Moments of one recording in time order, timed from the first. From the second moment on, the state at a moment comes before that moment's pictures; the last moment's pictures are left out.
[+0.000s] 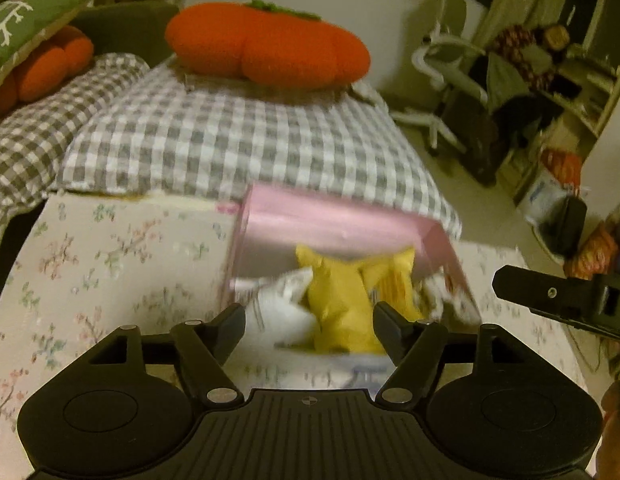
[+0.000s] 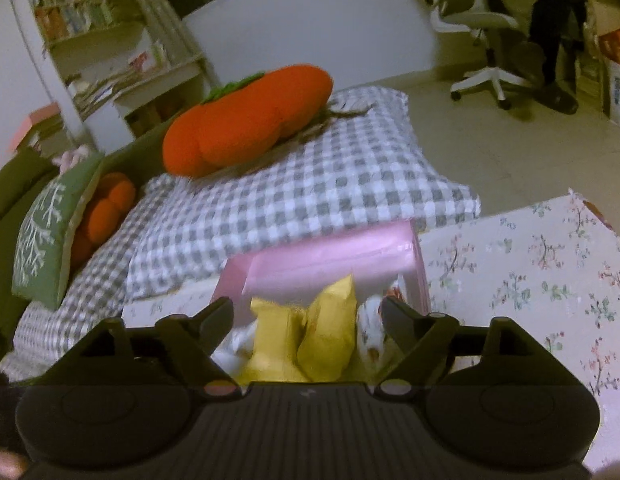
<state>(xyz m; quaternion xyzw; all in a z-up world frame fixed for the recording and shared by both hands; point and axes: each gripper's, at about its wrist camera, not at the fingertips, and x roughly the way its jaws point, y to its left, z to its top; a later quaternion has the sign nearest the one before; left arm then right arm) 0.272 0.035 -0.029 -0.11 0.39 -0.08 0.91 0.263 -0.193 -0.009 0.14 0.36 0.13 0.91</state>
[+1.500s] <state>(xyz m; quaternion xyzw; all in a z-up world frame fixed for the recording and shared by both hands) 0.218 0.014 -0.059 -0.08 0.49 -0.12 0.86 0.188 -0.175 -0.063 0.08 0.54 0.18 0.82</state>
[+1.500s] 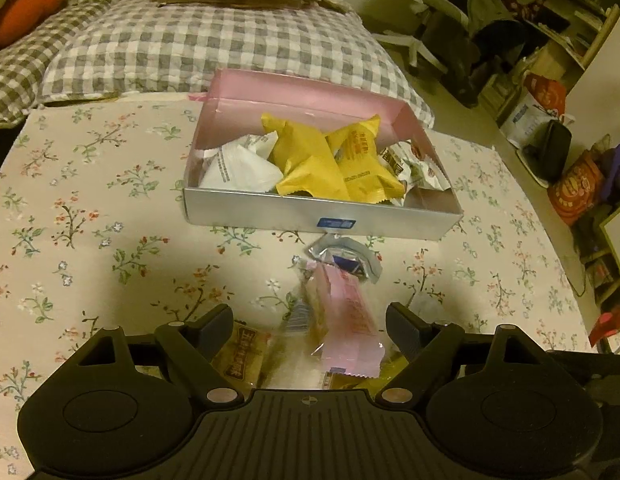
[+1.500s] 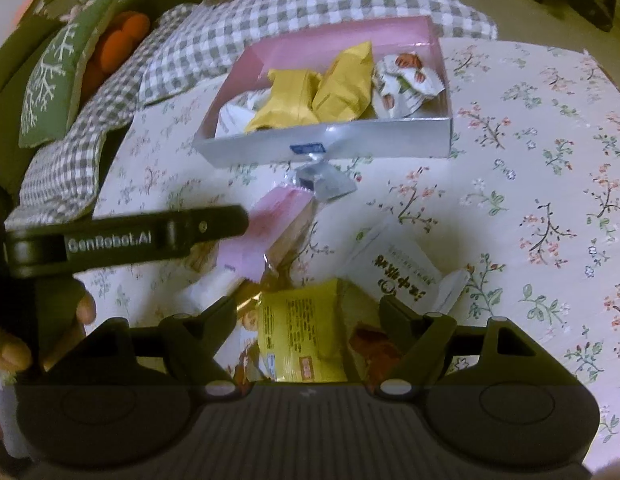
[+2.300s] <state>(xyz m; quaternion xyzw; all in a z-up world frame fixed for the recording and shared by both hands) 0.225 -0.012 -0.078 -0.03 0.49 -0.15 0.86 0.181 -0.151 -0.071 0.01 0.55 0.21 0.81</state>
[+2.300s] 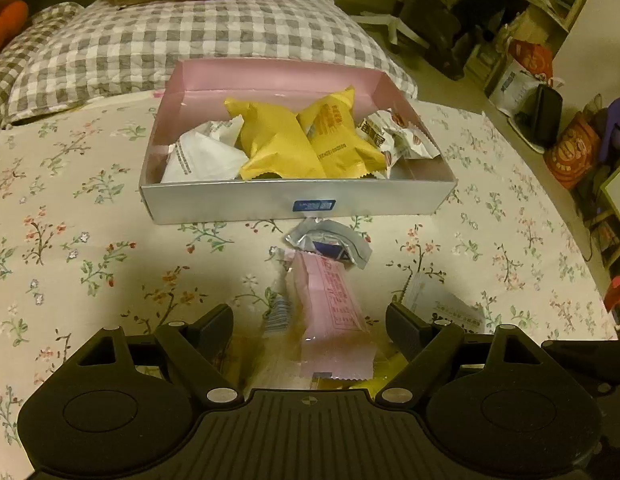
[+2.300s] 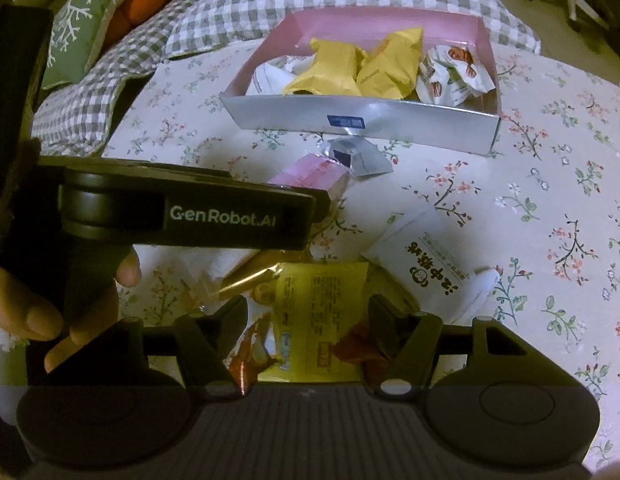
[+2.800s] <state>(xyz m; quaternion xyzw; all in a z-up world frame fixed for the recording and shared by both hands) 0.228 -0.022 -0.088 0.00 0.49 -0.15 0.86 0.183 -0.142 -0.083 -0.03 0.56 0.20 0.80</state>
